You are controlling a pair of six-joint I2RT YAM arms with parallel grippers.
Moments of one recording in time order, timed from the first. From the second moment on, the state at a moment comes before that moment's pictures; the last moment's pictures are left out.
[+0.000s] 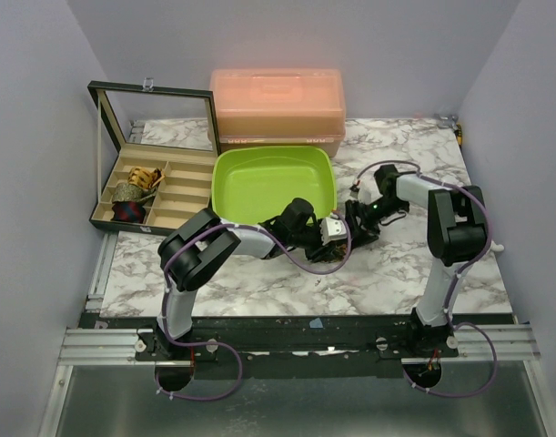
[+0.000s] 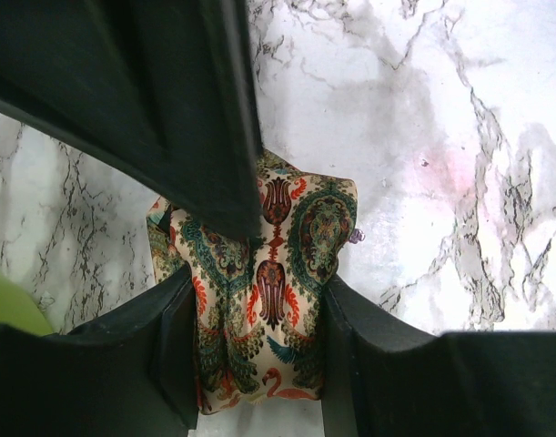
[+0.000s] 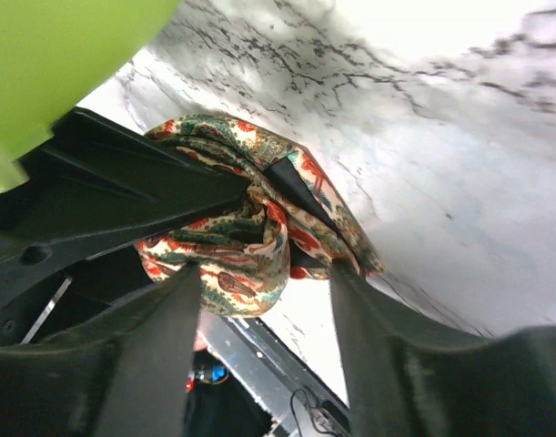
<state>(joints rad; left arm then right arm) -0.85 1.97 1.00 0.40 0.56 0.33 0.10 1.95 1.22 -0.87 -0.77 -0.06</state>
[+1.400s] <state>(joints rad) -0.85 1.97 1.02 0.35 0.56 0.37 0.10 1.95 1.08 -0.72 -1.02 -0.05</state>
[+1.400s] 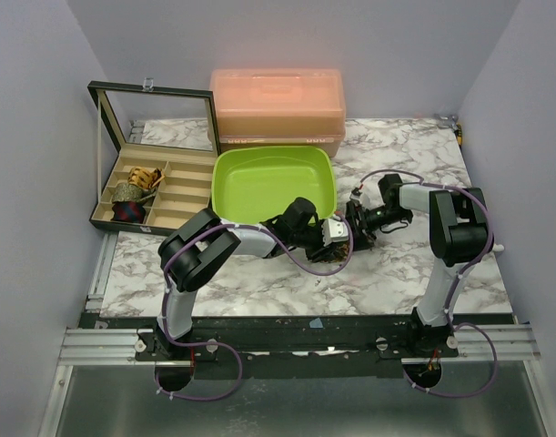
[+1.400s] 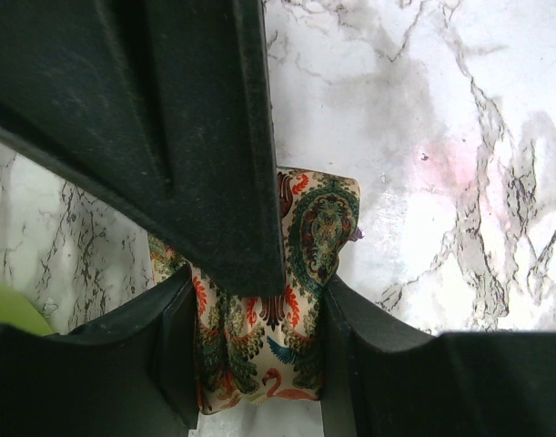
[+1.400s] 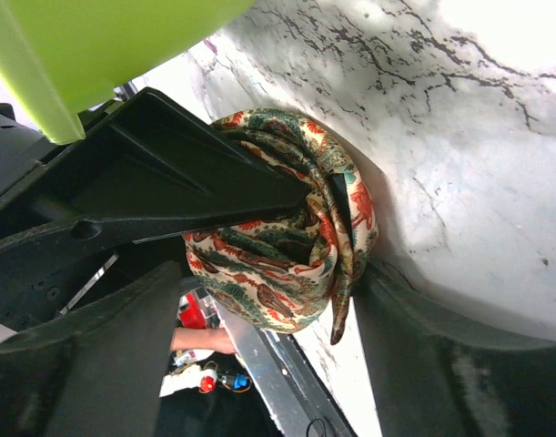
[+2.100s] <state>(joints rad) -0.85 1.94 0.98 0.36 0.56 0.34 0.11 1.93 1.07 -0.72 -0.99 -0.07</state>
